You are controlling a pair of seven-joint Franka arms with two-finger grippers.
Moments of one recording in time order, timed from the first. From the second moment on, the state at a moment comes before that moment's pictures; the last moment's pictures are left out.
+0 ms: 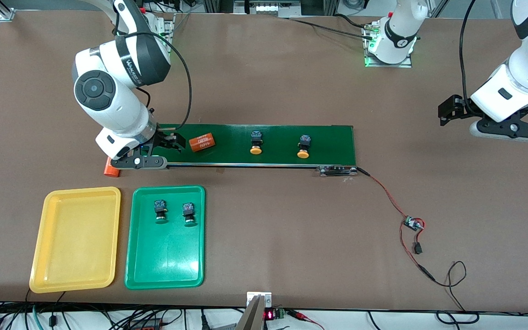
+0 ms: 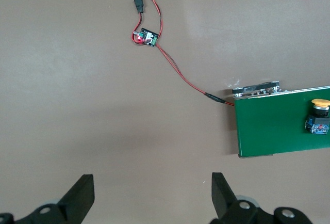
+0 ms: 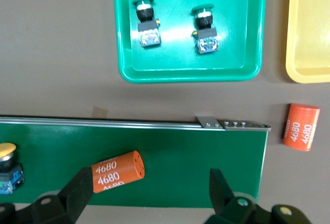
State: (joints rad) left arm -0.02 0.05 -0.11 -1.60 0.07 1.59 0.00; right arm 0.44 0.27 -0.05 -1.75 0.02 1.95 0.36
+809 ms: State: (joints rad) left arm -0.02 0.05 -0.11 -1.60 0.07 1.59 0.00; right arm 0.63 0.29 -0.01 -1.97 0.02 2.23 0.64
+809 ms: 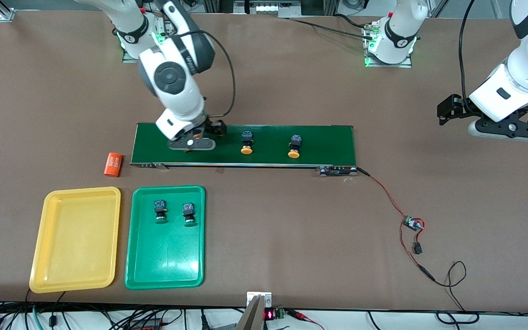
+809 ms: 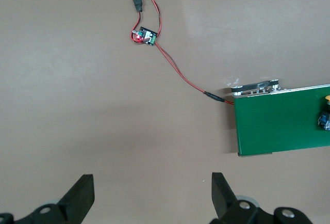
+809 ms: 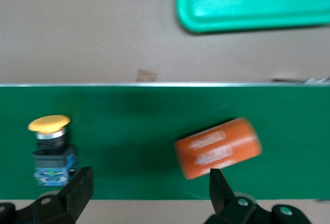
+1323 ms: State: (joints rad) left arm -0.02 0.05 -0.11 -1.60 0.07 1.59 0.00; right arm 0.71 0.37 0.00 -1.98 0.02 2.34 0.77
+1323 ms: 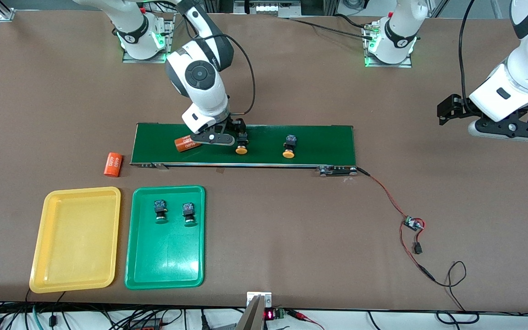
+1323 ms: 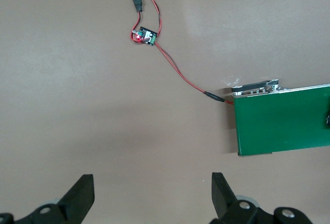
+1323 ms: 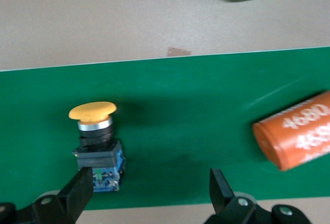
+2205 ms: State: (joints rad) left arm -0.03 0.05 -0.11 -1.60 0.07 1.58 0.00; right arm 0.74 0.46 -0.01 -1.98 0.02 2.41 0.81
